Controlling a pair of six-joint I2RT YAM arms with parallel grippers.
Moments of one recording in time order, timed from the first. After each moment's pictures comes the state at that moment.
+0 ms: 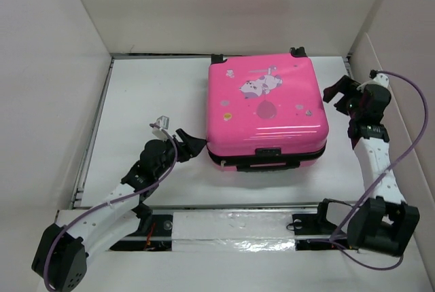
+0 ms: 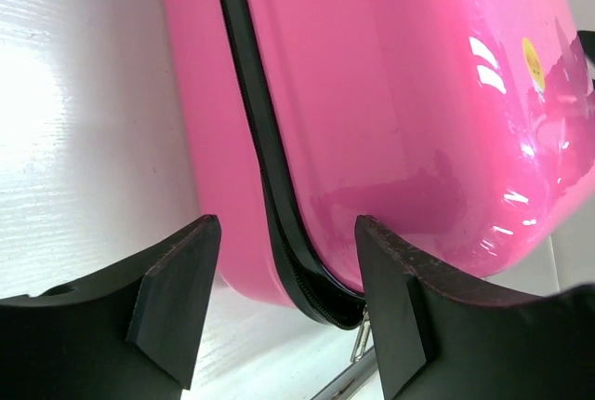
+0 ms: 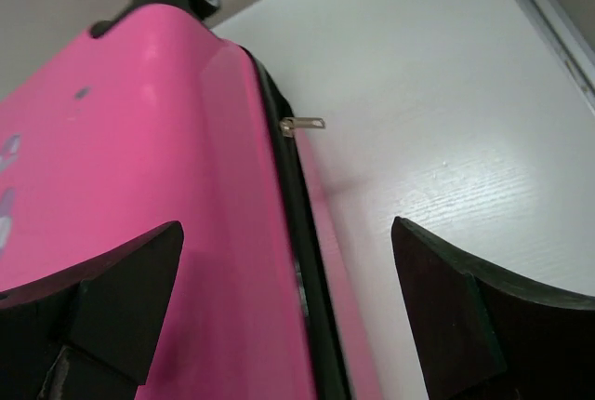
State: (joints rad) left arm -0.56 0.77 0.28 0.20 0.04 -0.90; right arm -0.22 1.08 0.89 -0.09 -0.13 0.38
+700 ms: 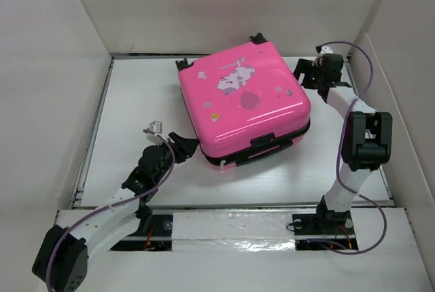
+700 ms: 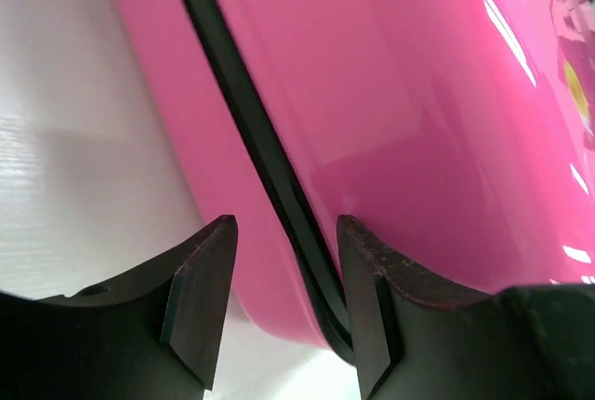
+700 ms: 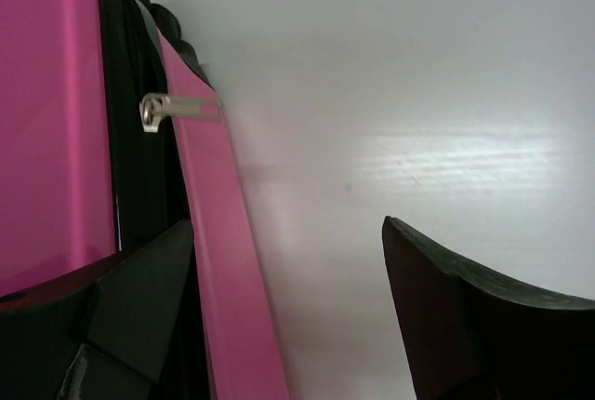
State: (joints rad) left arm -0.55 0.75 0.18 0.31 -0.06 -0.91; right arm -0.05 1.86 1.35 -0.03 -0.24 0.21
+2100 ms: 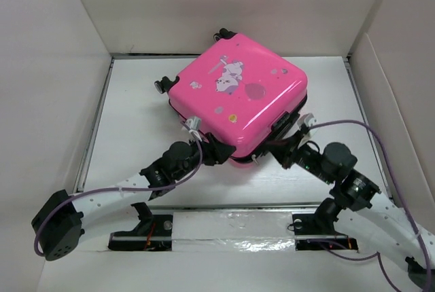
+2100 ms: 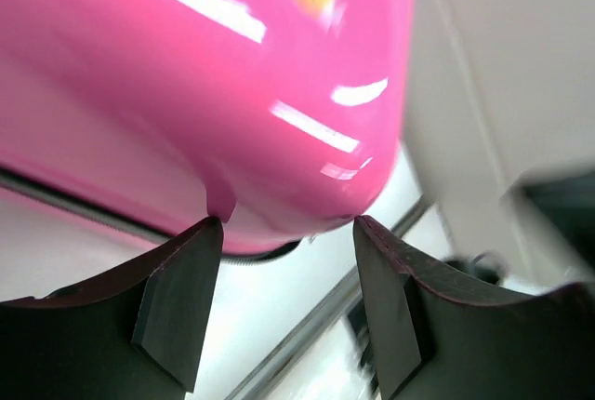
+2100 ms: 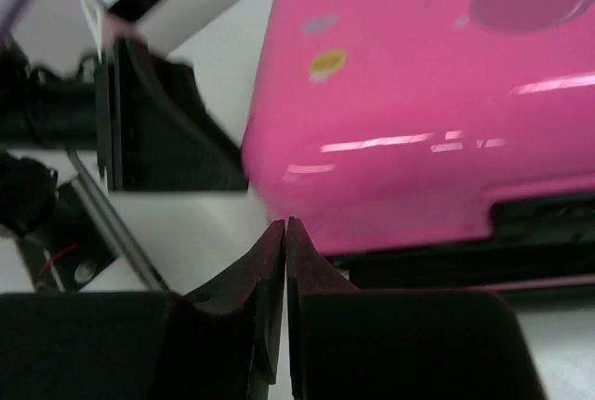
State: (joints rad) left arm -0.92 0.97 0.40 0.35 -0.10 -0.88; right arm 0.74 0.55 0.62 -0.11 -0.10 0.25
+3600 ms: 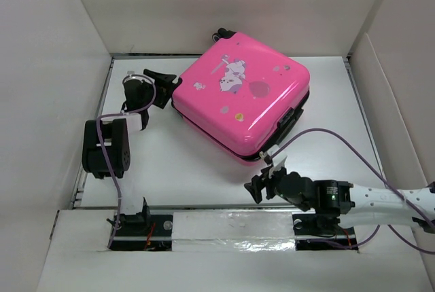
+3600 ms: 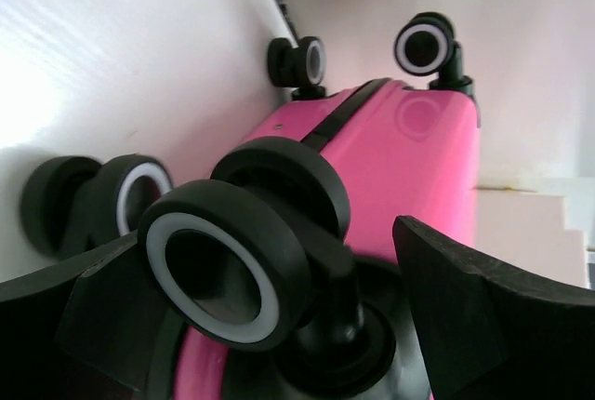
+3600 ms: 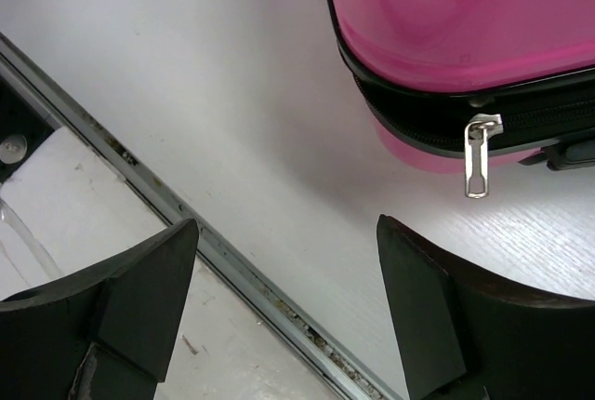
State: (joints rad) left arm 0.03 1.79 0.93 0.54 0.36 -1.23; right arm 1.42 0.69 0.52 -0.30 0.59 0.46
